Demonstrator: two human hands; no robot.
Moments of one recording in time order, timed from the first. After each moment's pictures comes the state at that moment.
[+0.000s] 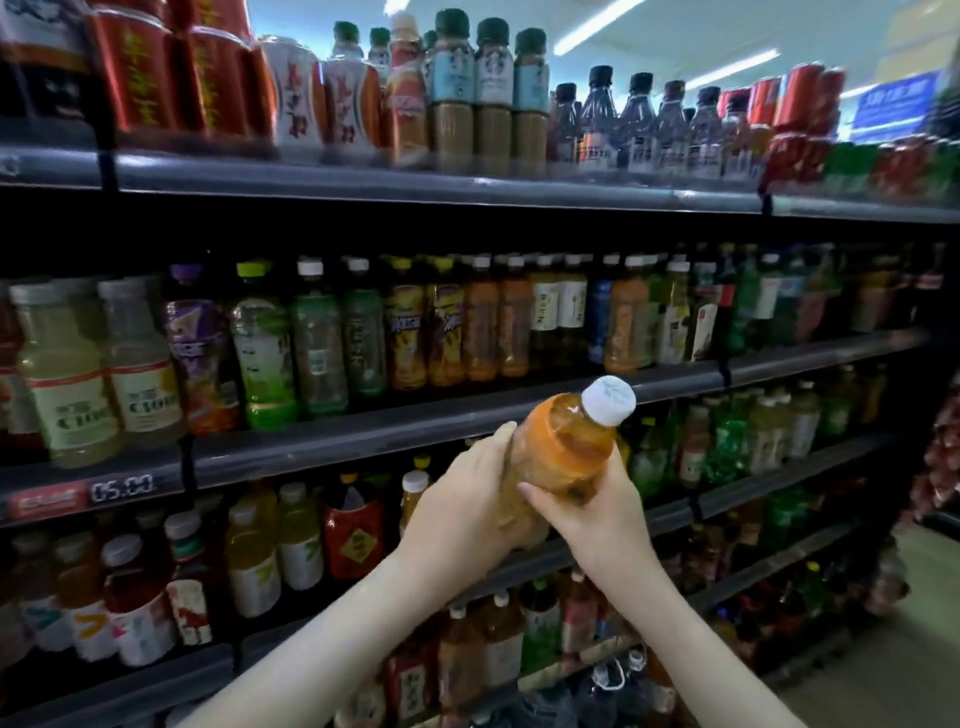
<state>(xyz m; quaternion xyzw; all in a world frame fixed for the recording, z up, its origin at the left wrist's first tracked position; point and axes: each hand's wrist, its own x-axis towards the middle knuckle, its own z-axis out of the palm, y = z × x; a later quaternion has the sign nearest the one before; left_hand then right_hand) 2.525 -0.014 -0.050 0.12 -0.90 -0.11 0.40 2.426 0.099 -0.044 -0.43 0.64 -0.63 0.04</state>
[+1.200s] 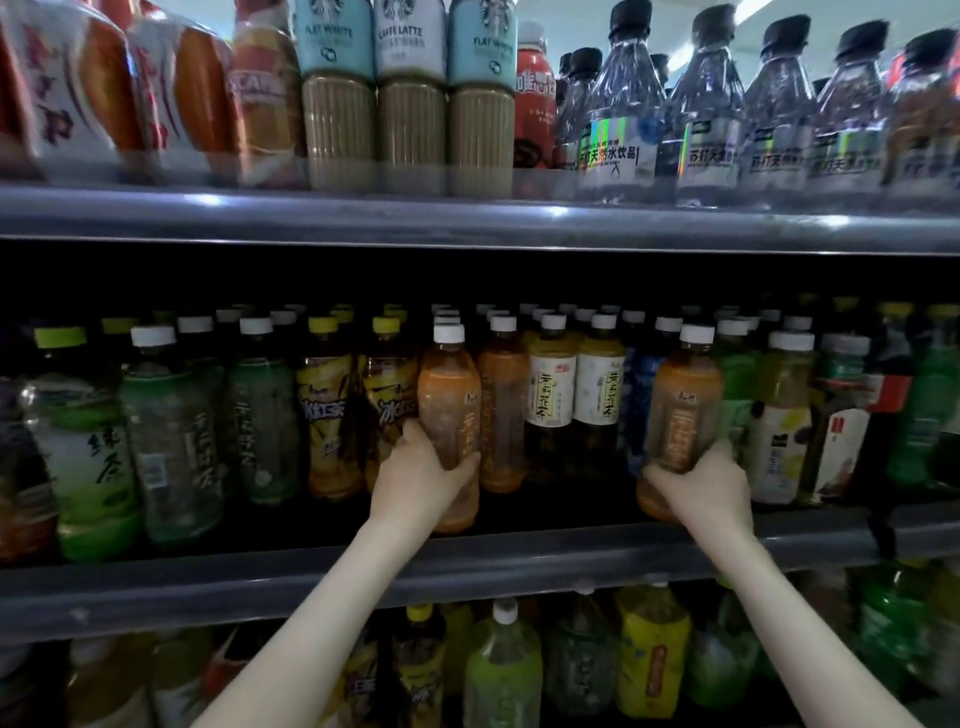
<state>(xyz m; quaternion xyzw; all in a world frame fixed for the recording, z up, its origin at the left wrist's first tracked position) 2.289 -0.192 0.007 0.51 -0.76 -0.16 0.37 2.041 -0.073 -0.003 -0.31 0.80 -0.51 0.00</state>
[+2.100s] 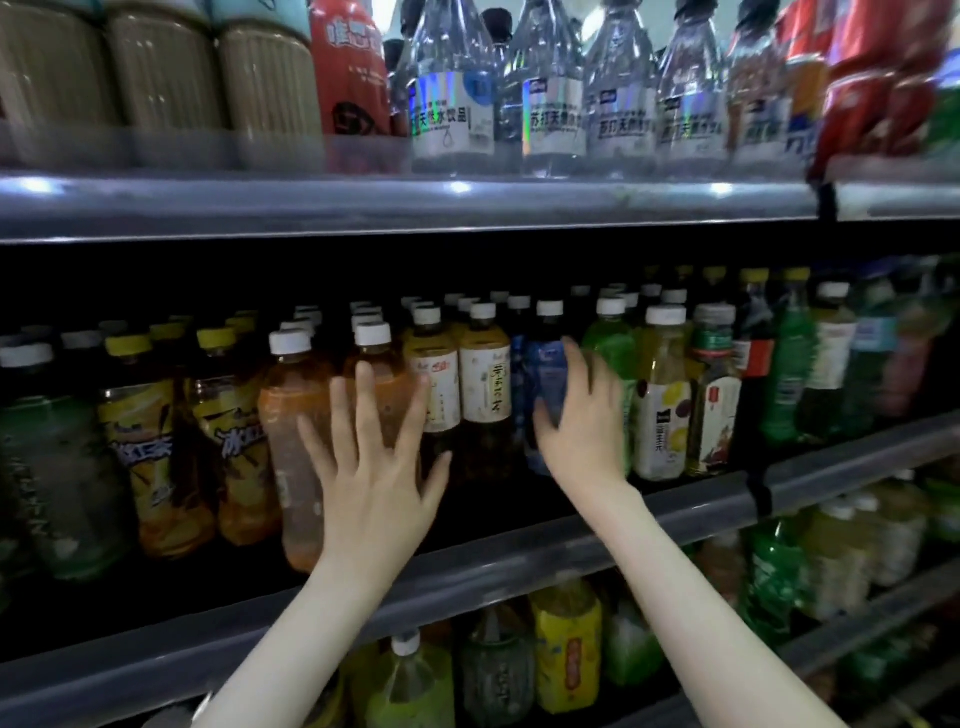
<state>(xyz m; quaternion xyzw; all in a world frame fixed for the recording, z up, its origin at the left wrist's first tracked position) 2.209 -0.173 -0.010 0.32 -0.78 0.23 0.49 2.028 -0.093 0.018 -0.45 0.71 -0.48 -0.25</state>
